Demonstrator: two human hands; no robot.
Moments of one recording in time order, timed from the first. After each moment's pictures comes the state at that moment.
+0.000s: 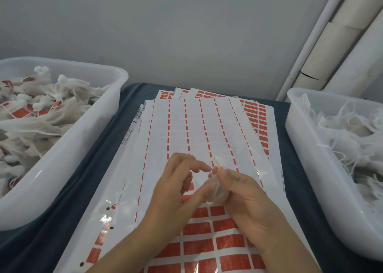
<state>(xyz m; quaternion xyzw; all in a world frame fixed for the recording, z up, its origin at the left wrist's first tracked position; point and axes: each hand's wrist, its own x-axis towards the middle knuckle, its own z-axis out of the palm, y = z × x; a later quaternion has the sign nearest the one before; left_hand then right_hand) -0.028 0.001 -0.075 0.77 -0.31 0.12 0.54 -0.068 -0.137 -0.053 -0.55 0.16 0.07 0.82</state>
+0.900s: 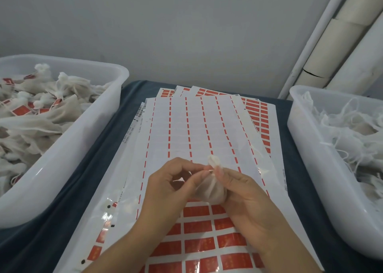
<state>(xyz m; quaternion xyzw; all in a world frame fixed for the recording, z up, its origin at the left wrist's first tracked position) -0.029 0.002 -0.067 0.72 -0.19 0.04 0.66 -0.070 -0.133 -0.052 -0.55 0.14 0.09 0.82</state>
